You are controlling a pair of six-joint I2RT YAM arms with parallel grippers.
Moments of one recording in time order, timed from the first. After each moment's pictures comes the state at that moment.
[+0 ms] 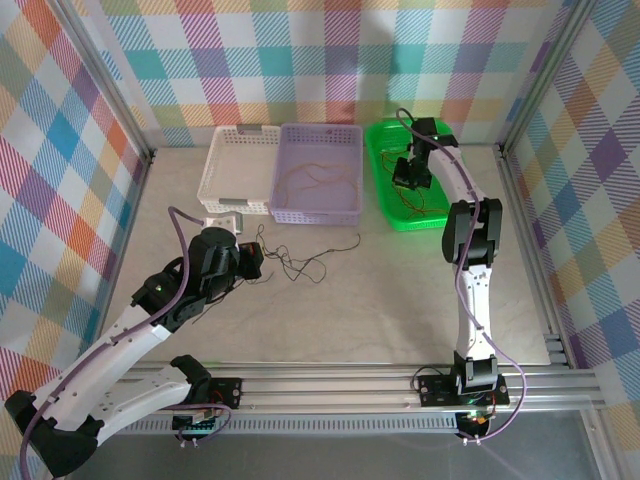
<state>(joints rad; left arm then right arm) -0.66 0.86 0.92 -0.66 -0.20 -0.66 0.12 2.44 2.29 -1.02 -0.17 0.36</state>
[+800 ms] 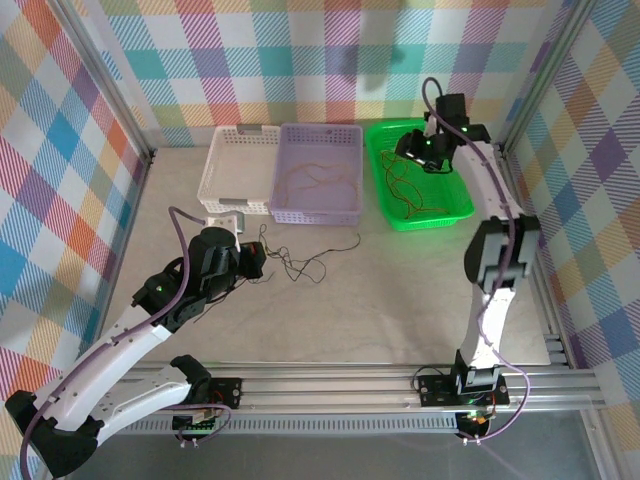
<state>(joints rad) -0.66 0.86 0.91 -0.62 -0.16 -0.67 0.11 2.01 1.99 -0.82 -0.32 0.46</state>
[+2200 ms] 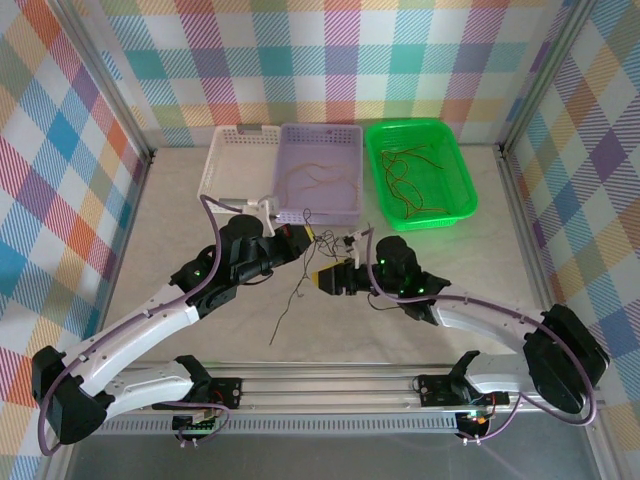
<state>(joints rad) -0.77 1.06 0.92 -0.21 0.02 -0.95 0.82 1.24 0.62 0.31 -0.48 0.64</state>
